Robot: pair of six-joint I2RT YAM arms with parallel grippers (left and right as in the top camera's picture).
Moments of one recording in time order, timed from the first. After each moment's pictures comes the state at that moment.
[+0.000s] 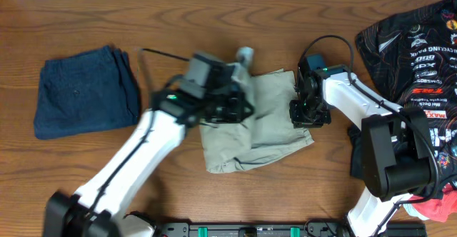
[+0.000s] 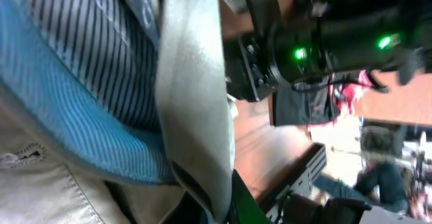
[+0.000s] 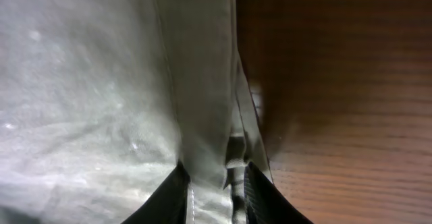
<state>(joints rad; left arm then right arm) -0.53 1.50 1.12 -0.58 0.59 -0.55 0.25 1.91 1.17 -0.90 -0.14 0.24</state>
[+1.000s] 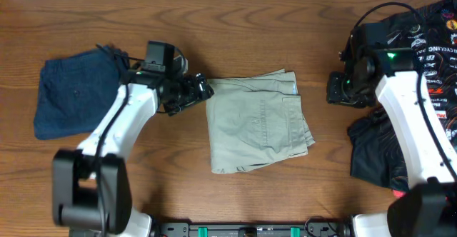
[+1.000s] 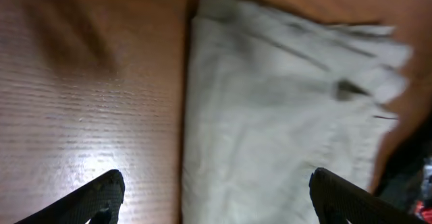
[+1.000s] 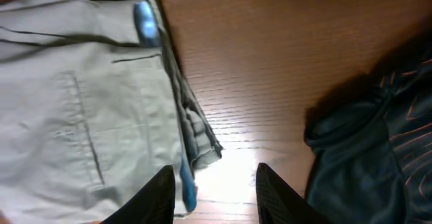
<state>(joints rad) -0.17 1.70 1.12 -0.66 0.43 -0.50 0.07 1.58 1.39 -1.17 -0.08 0.25</state>
